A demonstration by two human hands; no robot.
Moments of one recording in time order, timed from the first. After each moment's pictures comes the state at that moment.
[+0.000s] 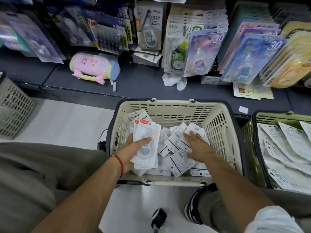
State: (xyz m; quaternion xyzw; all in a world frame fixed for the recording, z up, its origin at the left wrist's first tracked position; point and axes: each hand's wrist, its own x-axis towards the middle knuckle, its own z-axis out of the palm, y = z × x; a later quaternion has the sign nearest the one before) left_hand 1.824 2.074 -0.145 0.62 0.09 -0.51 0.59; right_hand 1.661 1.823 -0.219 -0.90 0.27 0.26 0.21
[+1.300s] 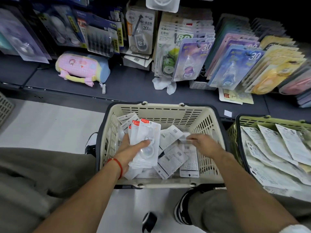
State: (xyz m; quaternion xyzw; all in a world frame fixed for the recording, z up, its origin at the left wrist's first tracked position) left_hand 1.814 2.060 -0.143 0.64 0.01 -0.48 0.60; right_hand 1.634 1.786 -0.161 -0.89 0.33 0.17 0.27
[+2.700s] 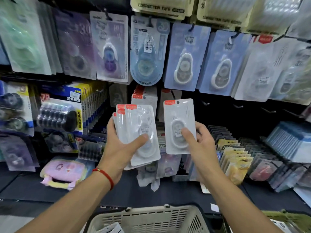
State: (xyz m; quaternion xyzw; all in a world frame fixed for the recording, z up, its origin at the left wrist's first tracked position) left_hand 1.931 1.922 0.131 0.54 -0.31 -0.16 0.77; right_hand 1.767 1.772 0.150 -0.65 0.24 -0.46 0.55
